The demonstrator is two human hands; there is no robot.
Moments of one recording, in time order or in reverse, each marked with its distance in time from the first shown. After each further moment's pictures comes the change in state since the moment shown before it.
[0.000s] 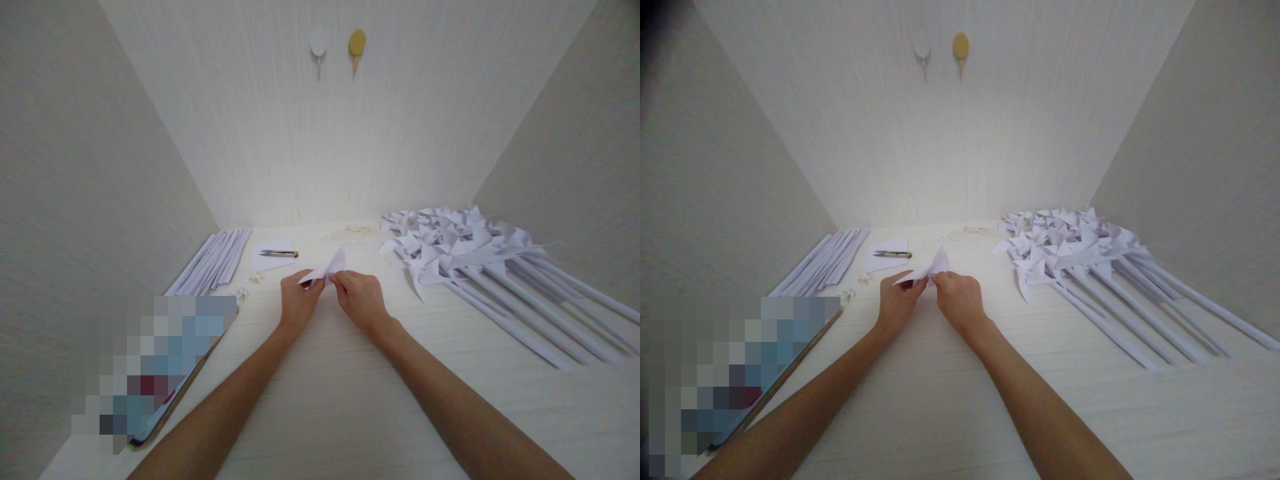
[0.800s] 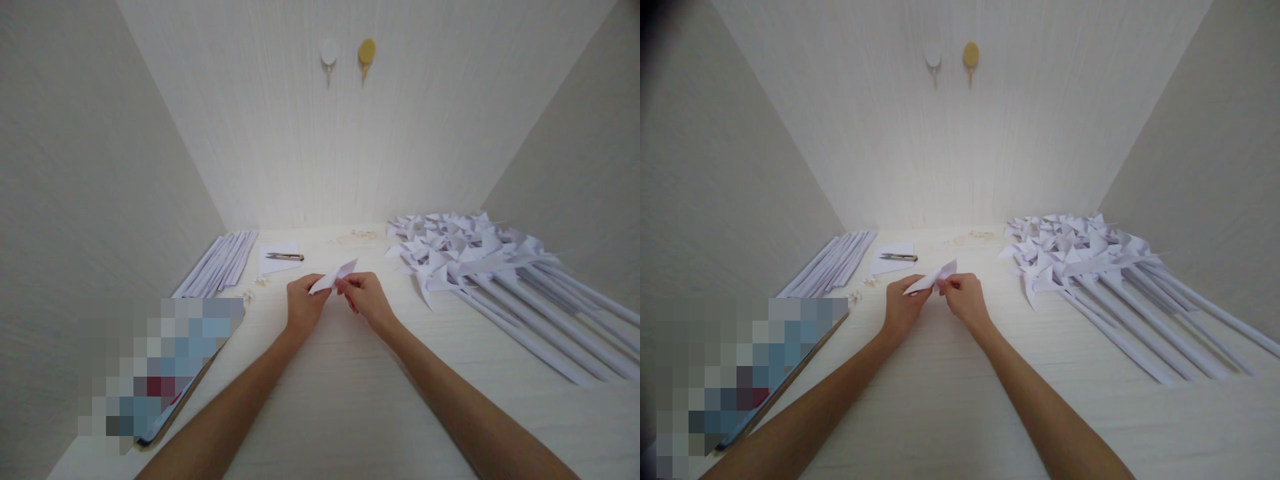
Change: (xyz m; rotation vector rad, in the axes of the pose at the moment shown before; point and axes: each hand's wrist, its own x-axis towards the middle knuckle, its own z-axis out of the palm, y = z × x) left_hand -0.002 0.001 -0.001 0.000 -0.014 0.029; right_hand 0.005 0.002 0.002 0.390 -0.118 0.289
